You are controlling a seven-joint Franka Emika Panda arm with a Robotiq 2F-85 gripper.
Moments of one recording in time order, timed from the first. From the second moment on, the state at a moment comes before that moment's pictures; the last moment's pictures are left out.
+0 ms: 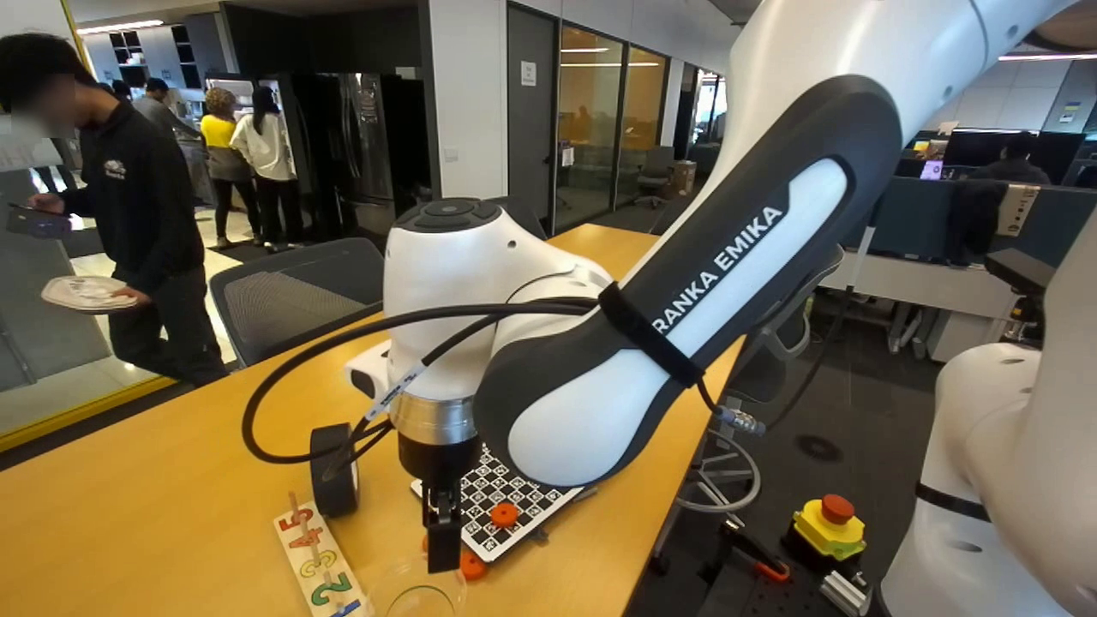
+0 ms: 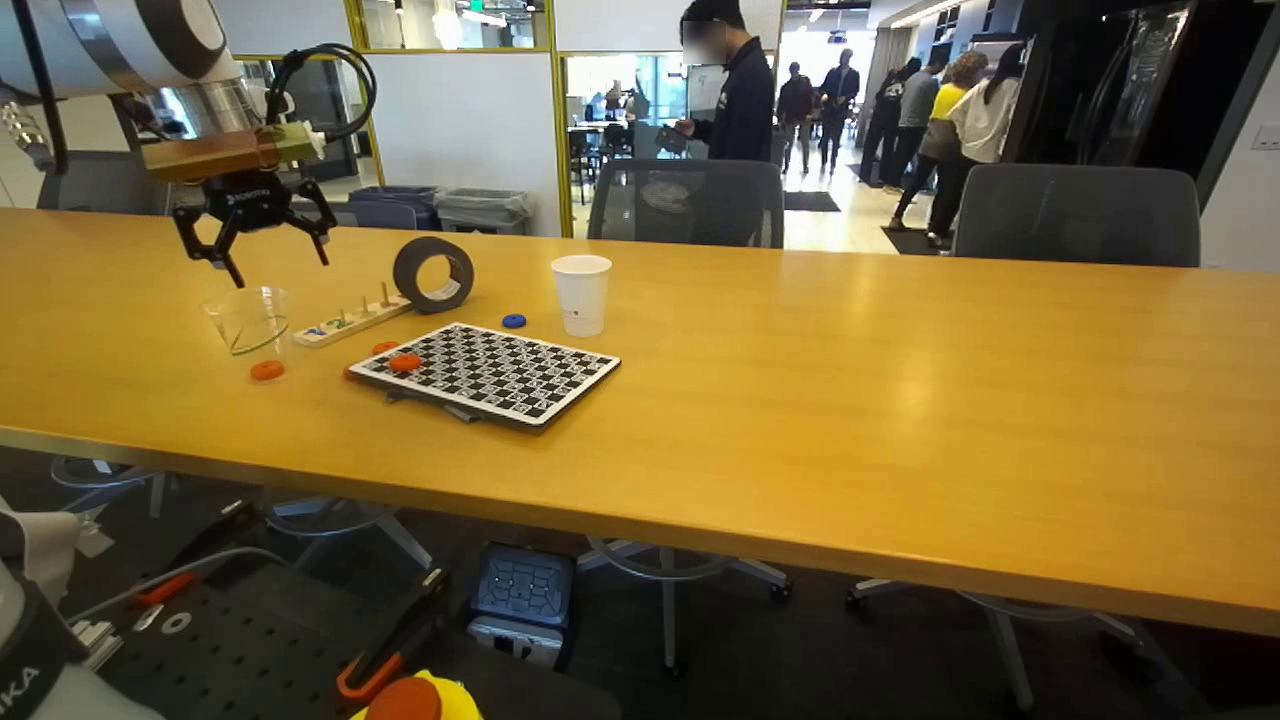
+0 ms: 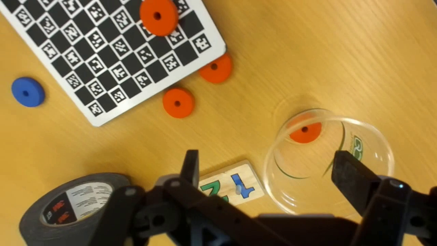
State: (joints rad) arm 0.31 -0.06 0.30 -2.50 -0.17 2.58 -0.27
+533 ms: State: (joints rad) arm 0.28 -0.07 0.23 -2.54 -0.19 2.61 -0.54
